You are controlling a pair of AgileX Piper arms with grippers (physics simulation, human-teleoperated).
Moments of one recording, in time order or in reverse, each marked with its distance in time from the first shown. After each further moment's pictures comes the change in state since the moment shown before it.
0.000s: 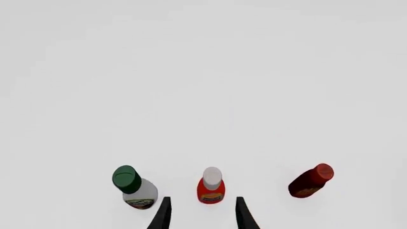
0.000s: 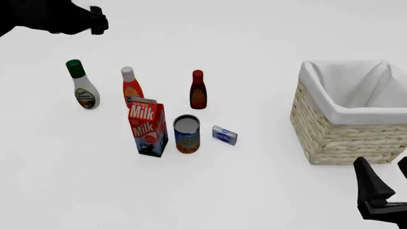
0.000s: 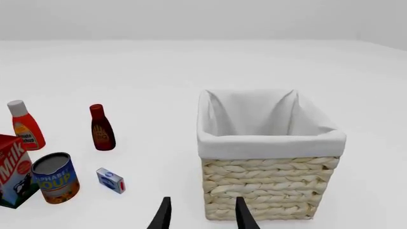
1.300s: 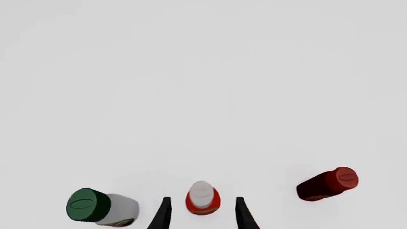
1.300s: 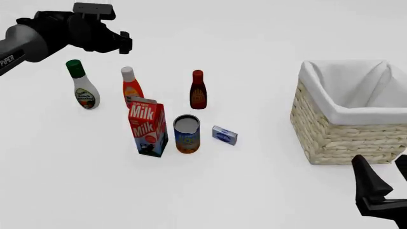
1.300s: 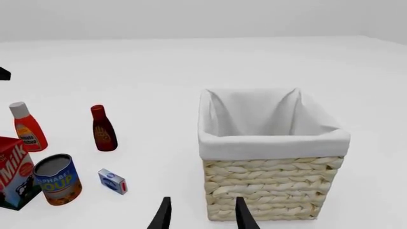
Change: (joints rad) left arm -0.037 0.283 -0.155 -0.021 0.025; right arm 0.004 0.054 0.000 -0.047 0.016
